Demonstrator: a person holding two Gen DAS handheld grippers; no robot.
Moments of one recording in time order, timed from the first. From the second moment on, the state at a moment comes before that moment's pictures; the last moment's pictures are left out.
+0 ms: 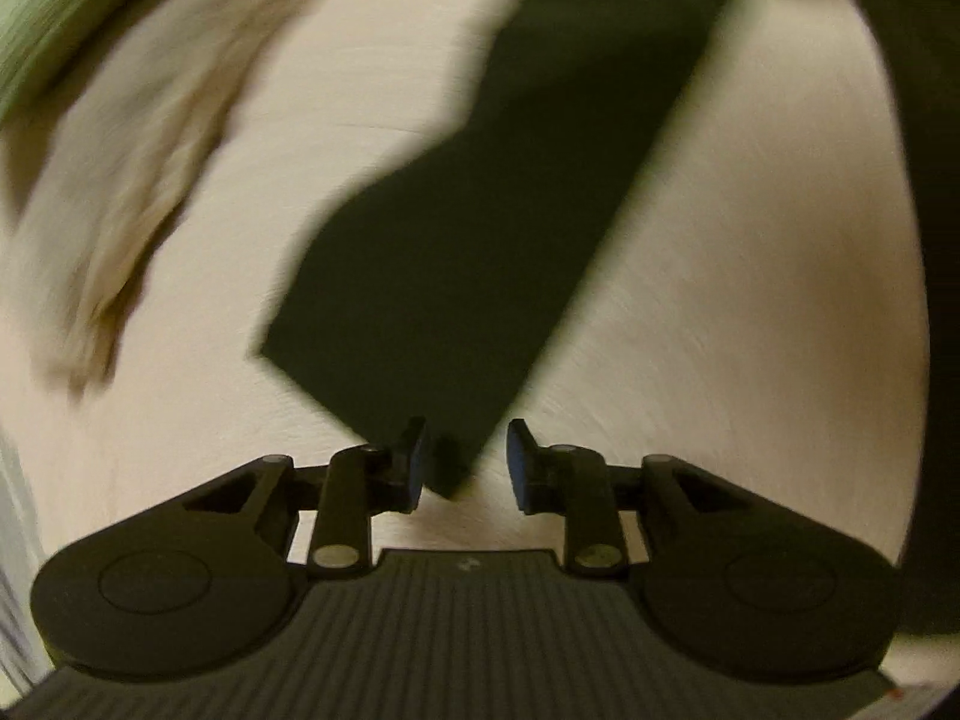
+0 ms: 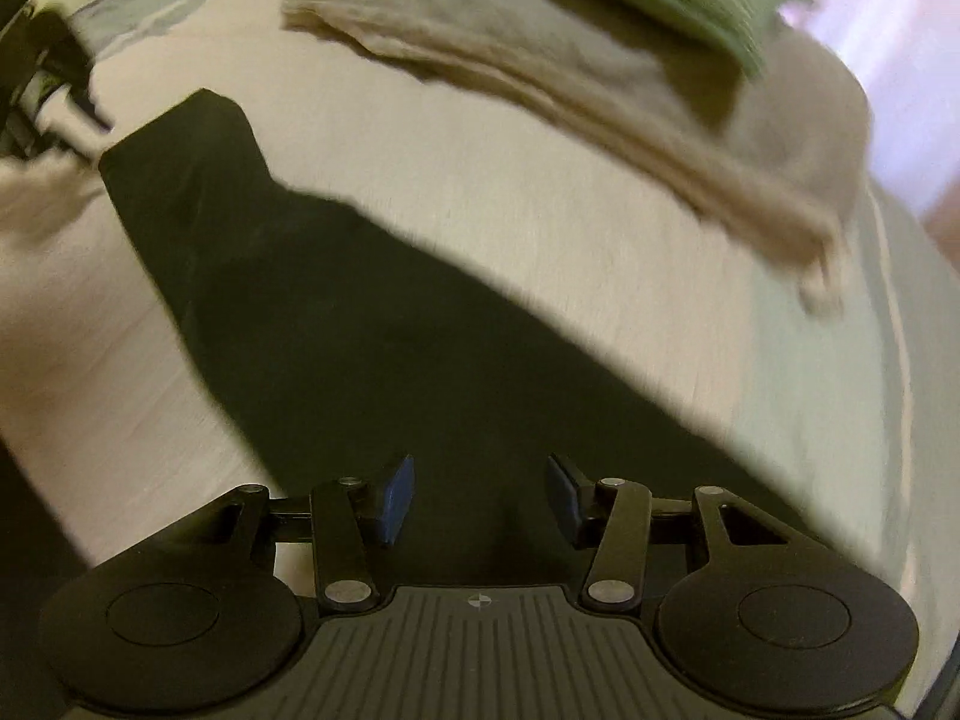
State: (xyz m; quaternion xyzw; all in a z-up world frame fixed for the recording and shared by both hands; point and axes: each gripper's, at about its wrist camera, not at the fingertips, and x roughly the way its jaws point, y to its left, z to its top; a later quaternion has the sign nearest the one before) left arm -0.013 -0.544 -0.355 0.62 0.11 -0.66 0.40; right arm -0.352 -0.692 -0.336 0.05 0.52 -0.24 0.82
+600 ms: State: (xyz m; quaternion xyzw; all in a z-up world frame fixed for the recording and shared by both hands) left arm -0.037 -0.481 -0.348 0.64 0.09 -0.66 0.39; right arm -0.446 -0.614 -0.331 0.16 0.49 -0.42 0.75
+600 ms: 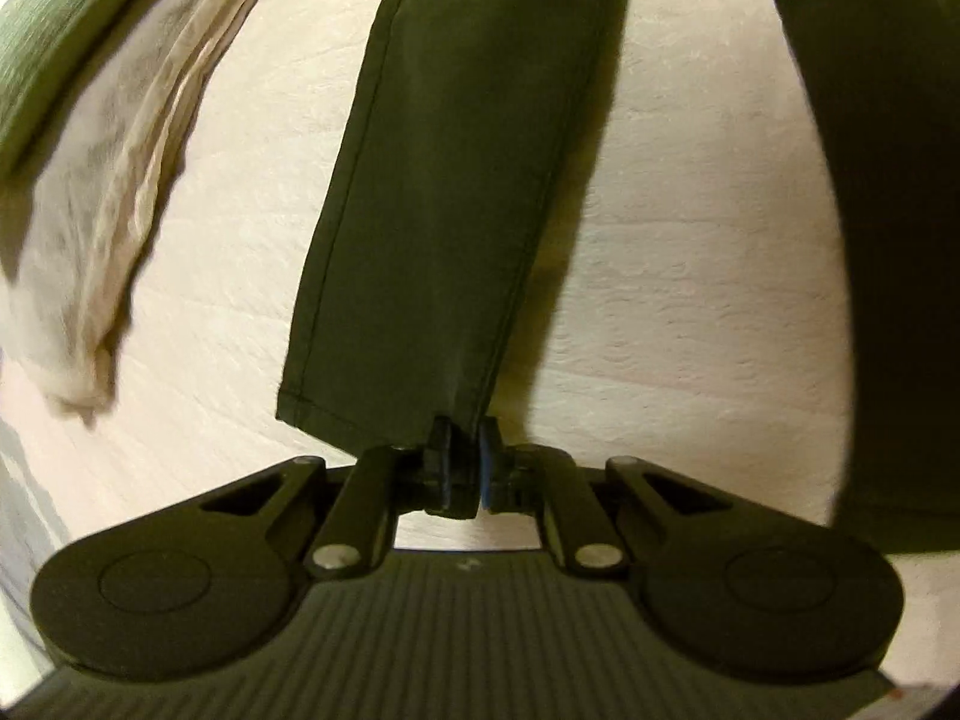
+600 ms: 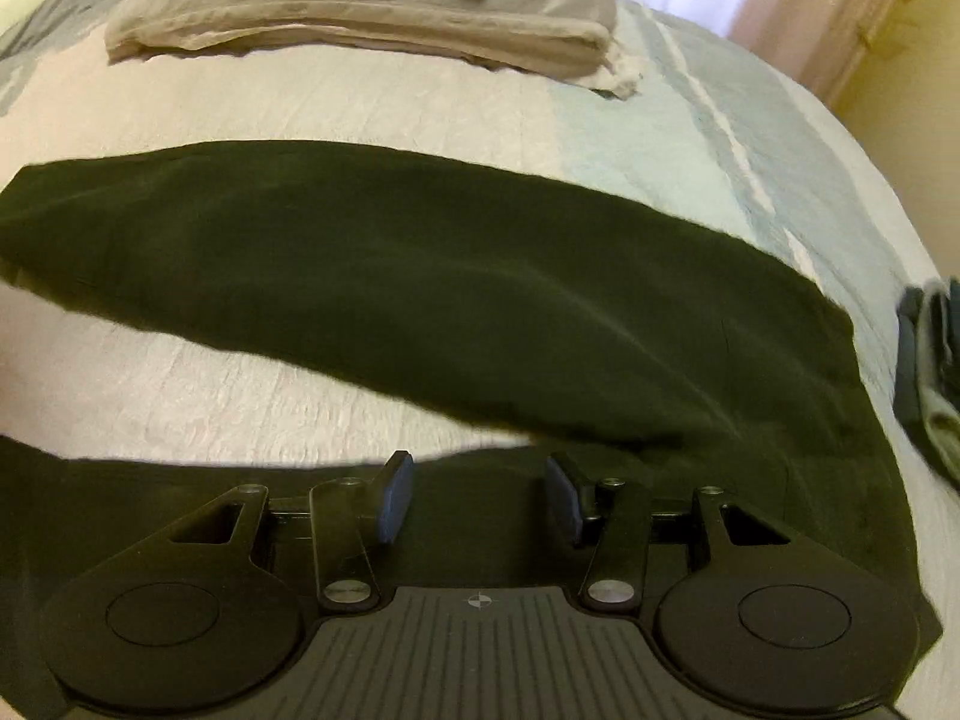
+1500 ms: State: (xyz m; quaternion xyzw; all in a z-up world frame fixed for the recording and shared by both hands) left arm -0.180 -0.396 -0.296 0.53 0.30 -0.65 0.45; right arm -0.714 -0.588 -0.284 0.42 0.26 -0.64 0.59
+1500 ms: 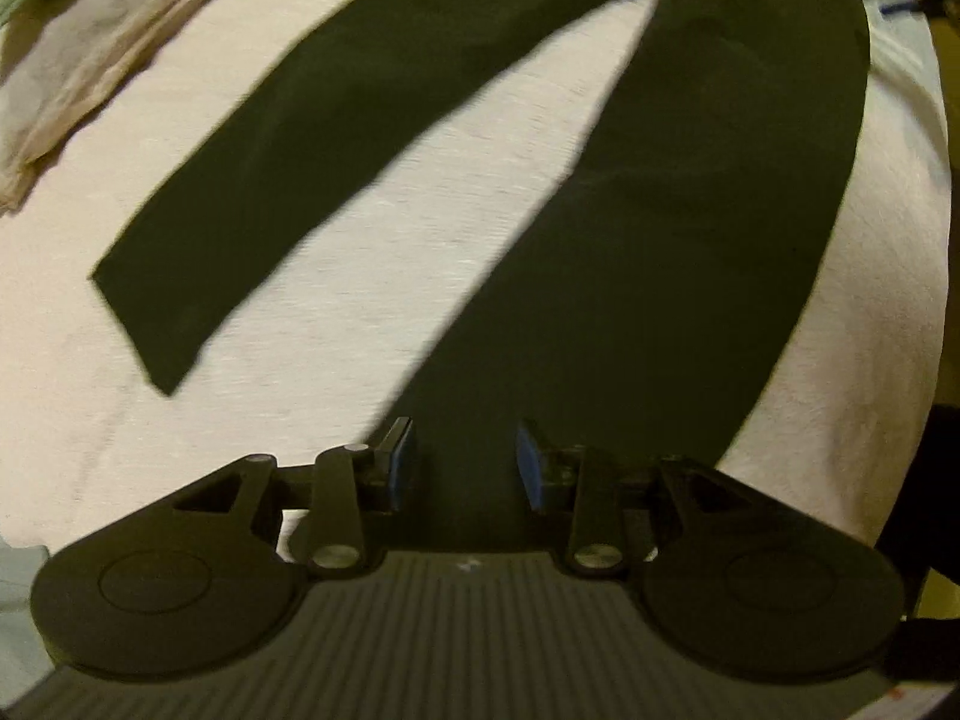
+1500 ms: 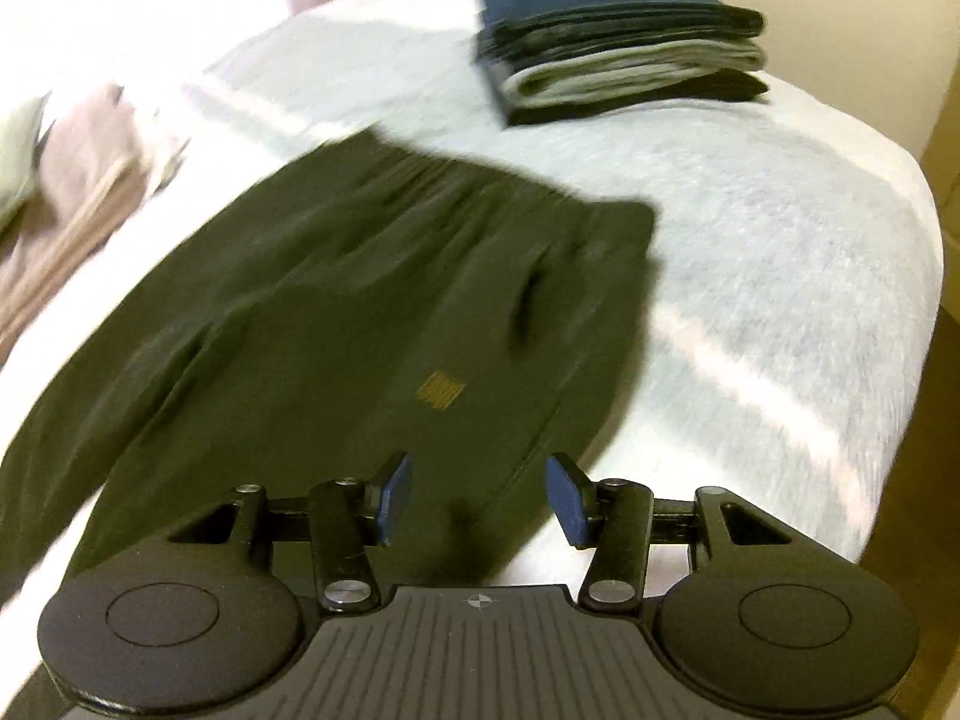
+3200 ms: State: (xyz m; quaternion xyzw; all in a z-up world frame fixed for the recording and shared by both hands) left arm -0.569 -0.693 -0.345 0.44 0.34 -0.65 0.52; right arm -0.793 -0.888 -0.355 0.47 0.35 -0.26 0.77
